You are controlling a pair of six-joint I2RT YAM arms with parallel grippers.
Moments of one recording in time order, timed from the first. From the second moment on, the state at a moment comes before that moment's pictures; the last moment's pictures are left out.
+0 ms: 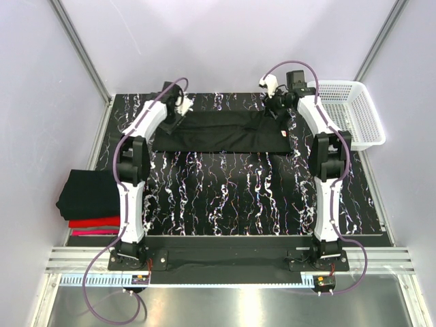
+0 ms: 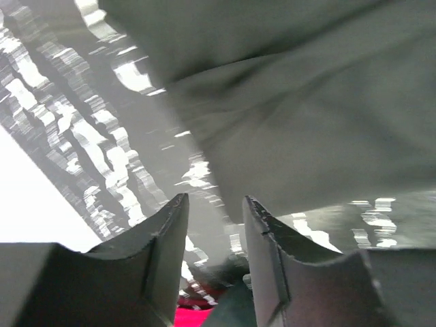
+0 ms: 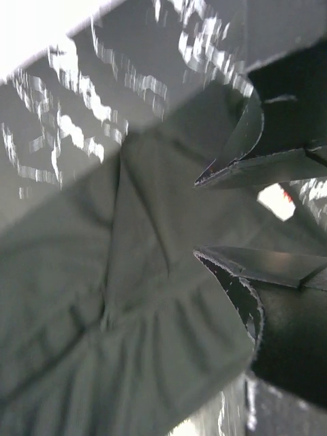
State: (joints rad) left arm -0.17 2.26 2.04 -0.93 -0.19 0.47; right arm 0.12 2.34 2.17 -0.65 -0.48 -0.67
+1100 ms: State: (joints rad) left arm -0.18 2.35 2.02 -0.95 -0.12 0.46; right arm 0.17 2.59 2.36 -0.78 -0.60 -0.56
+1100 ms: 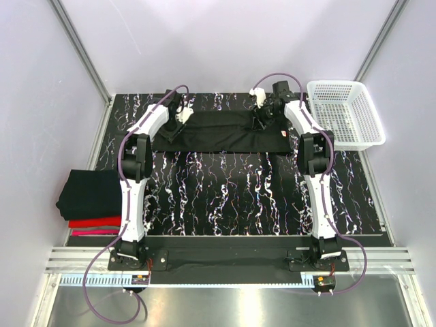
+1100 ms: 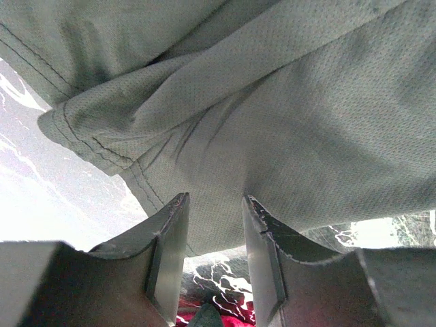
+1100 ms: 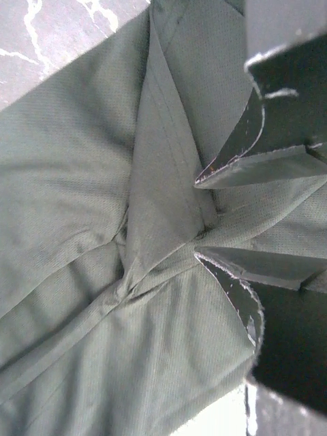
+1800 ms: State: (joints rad) left arm -0.18 2.35 2.04 -0.95 -0.11 0.46; right arm 0.23 2.62 2.40 -0.80 -0.49 -0.68
